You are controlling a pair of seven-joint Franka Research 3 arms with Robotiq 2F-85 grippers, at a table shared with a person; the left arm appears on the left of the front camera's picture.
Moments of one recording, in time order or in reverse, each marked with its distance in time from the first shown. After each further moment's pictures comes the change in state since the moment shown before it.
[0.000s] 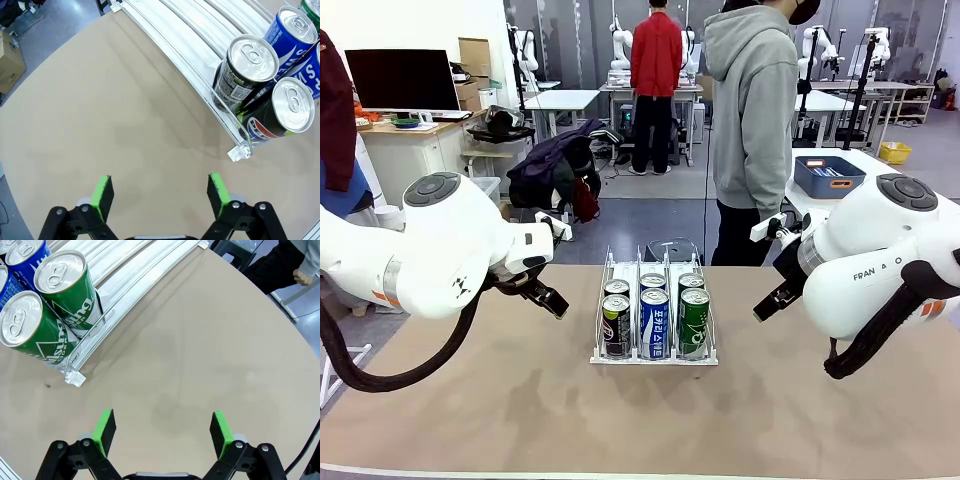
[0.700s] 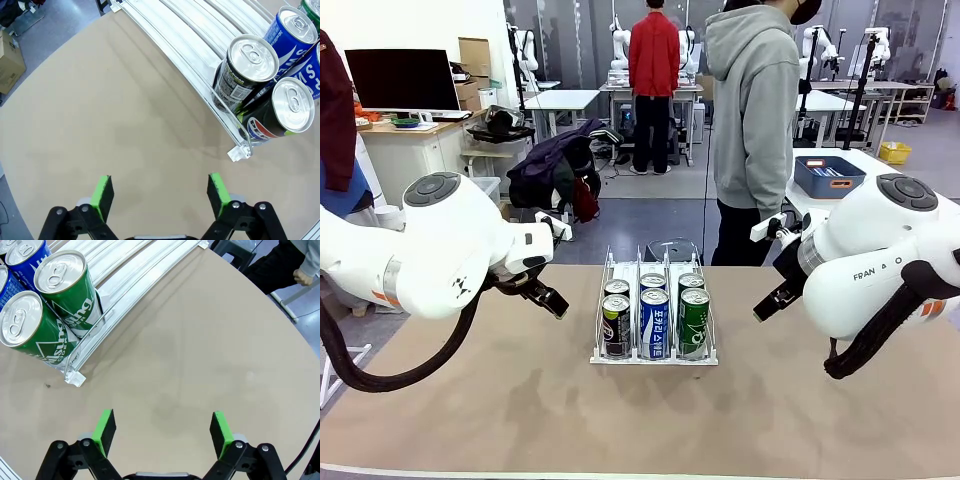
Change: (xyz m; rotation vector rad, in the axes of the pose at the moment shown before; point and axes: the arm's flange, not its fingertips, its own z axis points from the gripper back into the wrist) left arm 0.000 0.000 0.000 0.000 0.000 0.000; right arm 0.000 0.000 0.000 0.000 0.000 0.000
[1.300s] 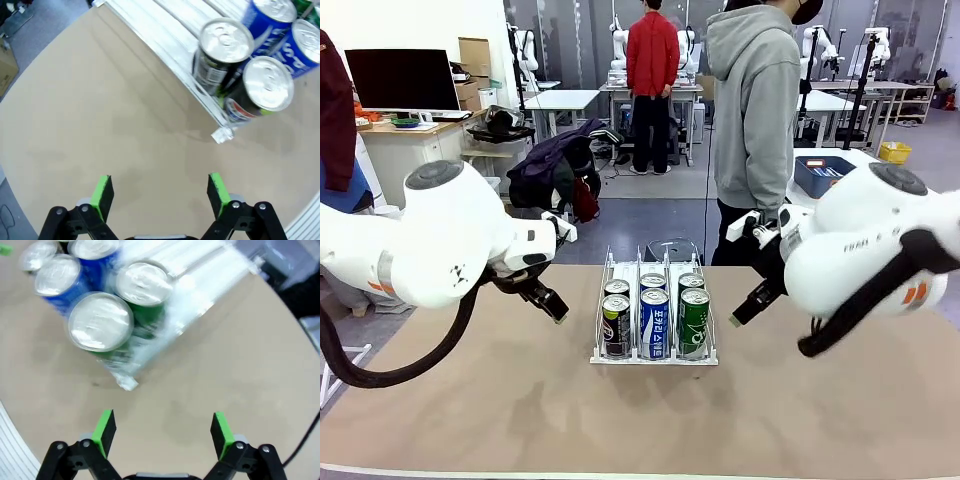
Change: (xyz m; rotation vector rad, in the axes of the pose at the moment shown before) left arm 0.003 -0.013 0.020 -0.044 0.060 -0.071; right arm 0.021 0.039 0.018 0.176 -0.024 0.136
